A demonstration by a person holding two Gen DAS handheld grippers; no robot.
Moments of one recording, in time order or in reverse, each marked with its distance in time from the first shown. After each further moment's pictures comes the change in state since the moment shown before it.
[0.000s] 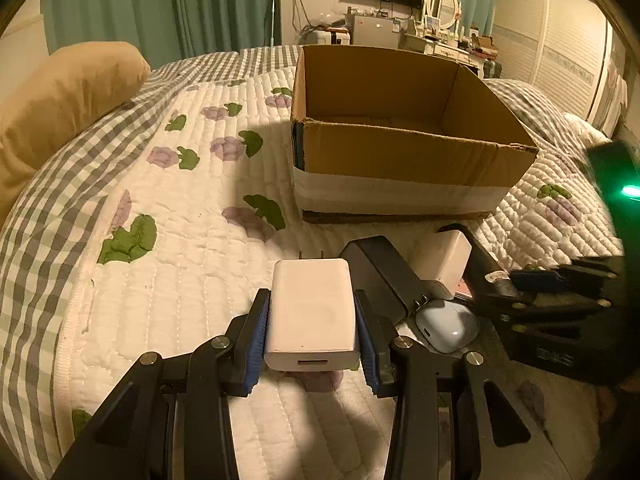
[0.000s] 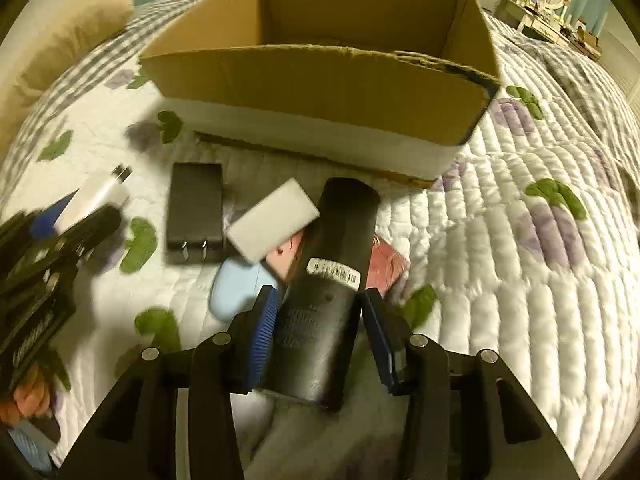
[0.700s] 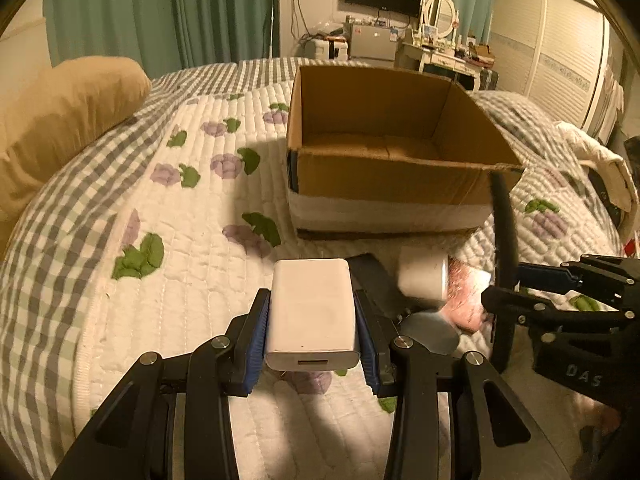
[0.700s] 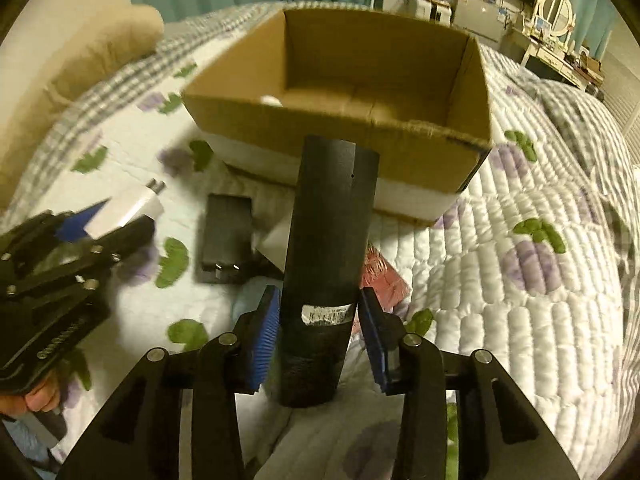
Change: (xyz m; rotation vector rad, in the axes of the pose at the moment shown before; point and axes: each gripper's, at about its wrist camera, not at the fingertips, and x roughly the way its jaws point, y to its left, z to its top) left arm -0.019 -0.003 0.010 -0.008 -0.037 -0.015; right arm -0.061 0.008 -0.016 -0.033 -0.188 0.054
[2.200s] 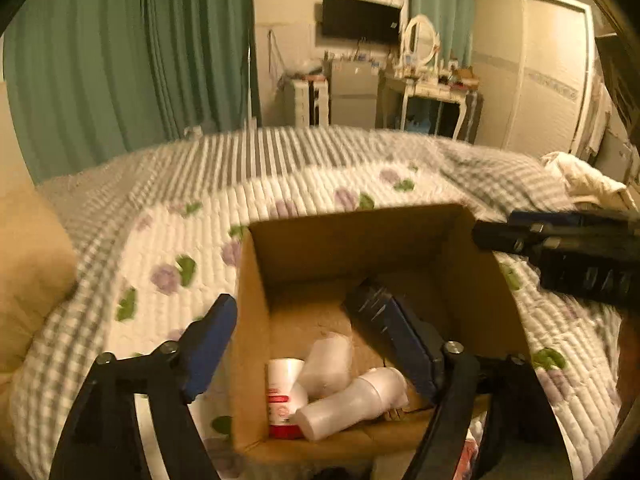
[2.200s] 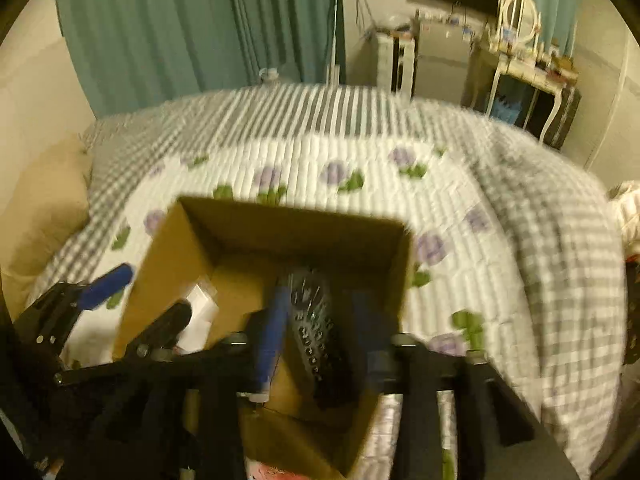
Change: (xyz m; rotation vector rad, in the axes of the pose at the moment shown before) left arm 0.040 -0.030 0.159 0.089 -0.146 -0.020; right arm -0.017 -0.084 0.184 0.094 -0.176 -0.052
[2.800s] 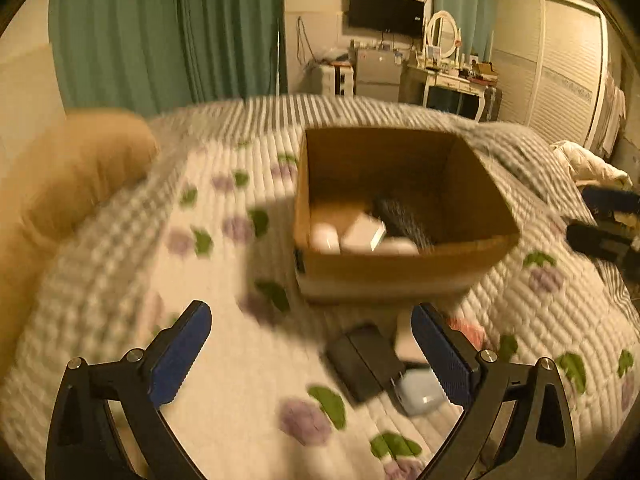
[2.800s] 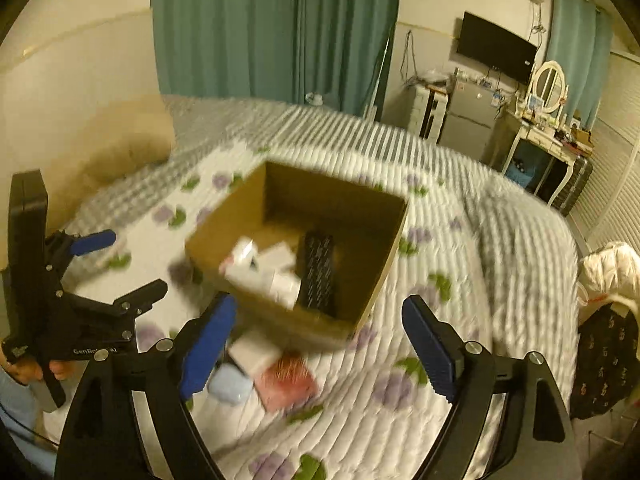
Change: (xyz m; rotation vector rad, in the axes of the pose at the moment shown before) left arm -0.065 0.012 -0.115 -0.084 0.080 0.058; right arm -0.080 0.035 -0.120 -0.223 -0.054 0.038
